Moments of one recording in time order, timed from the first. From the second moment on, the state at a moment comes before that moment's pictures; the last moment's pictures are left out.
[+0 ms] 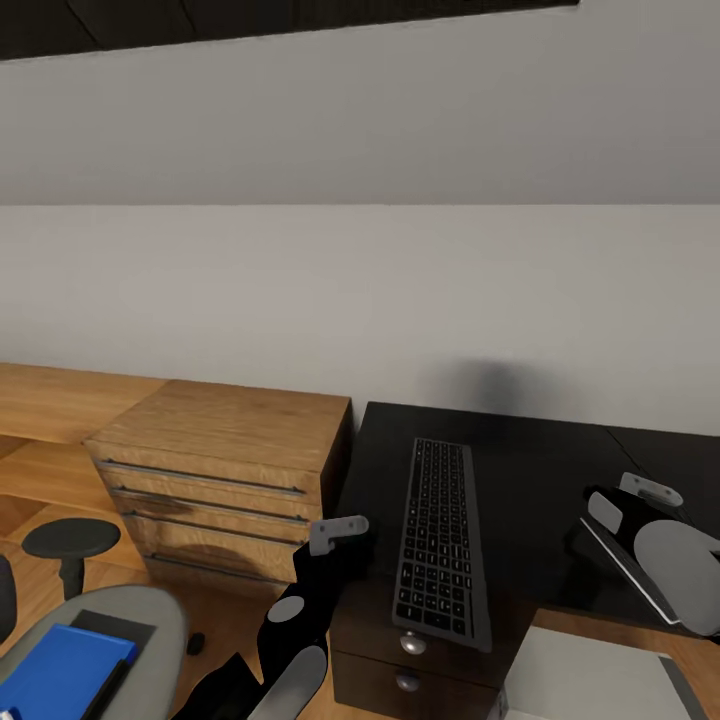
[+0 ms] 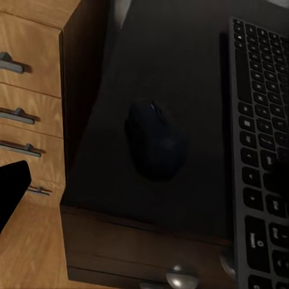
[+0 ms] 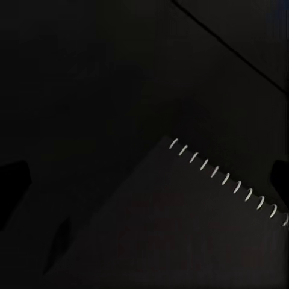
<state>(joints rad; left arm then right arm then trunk) -0.34 0.00 -0.77 -1.57 0.73 0.38 0.83 -1.07 -0.34 -0.34 -0.01 -0.04 0.05 -0.39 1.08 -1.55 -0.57</state>
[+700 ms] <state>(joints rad) -0.34 0.00 -0.77 -1.57 0.73 0.38 0.83 -1.07 -0.36 -0.35 -0.01 -0.05 0.05 -0.36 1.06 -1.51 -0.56</state>
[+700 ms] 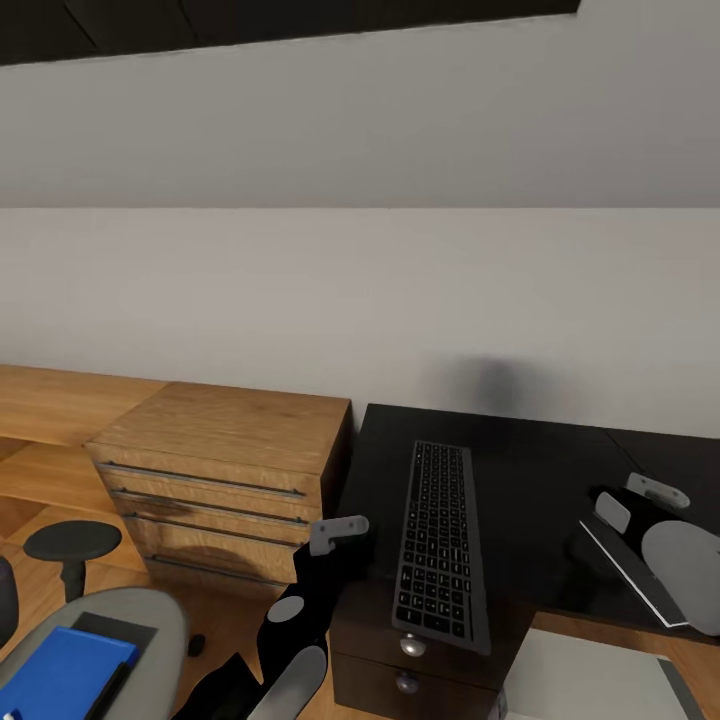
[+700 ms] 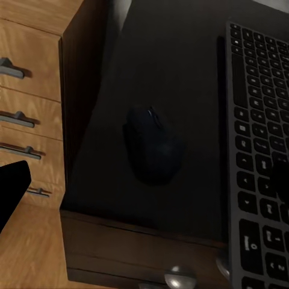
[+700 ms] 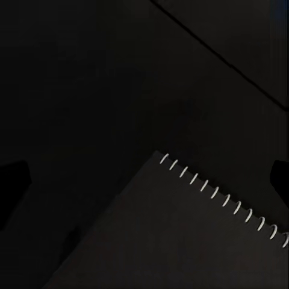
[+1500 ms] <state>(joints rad) -0.34 0.00 -0.77 -1.57 0.73 0.38 0.83 -1.07 -0.41 -0.37 -0.01 -0.19 0.04 -0.26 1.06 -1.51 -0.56</state>
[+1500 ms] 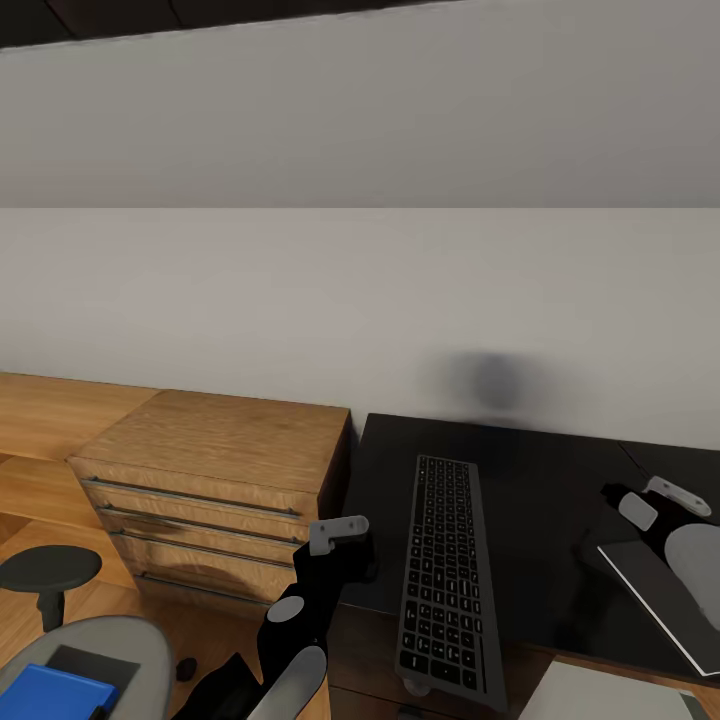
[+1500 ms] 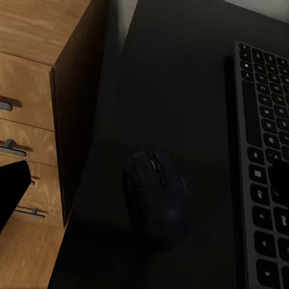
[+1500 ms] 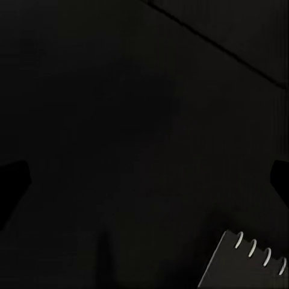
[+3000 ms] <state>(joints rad) -0.34 0.00 -0.78 -1.58 0.73 0.38 0.83 -1.07 -0.52 -0.36 0.02 -0.49 0.20 -0.22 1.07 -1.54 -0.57</state>
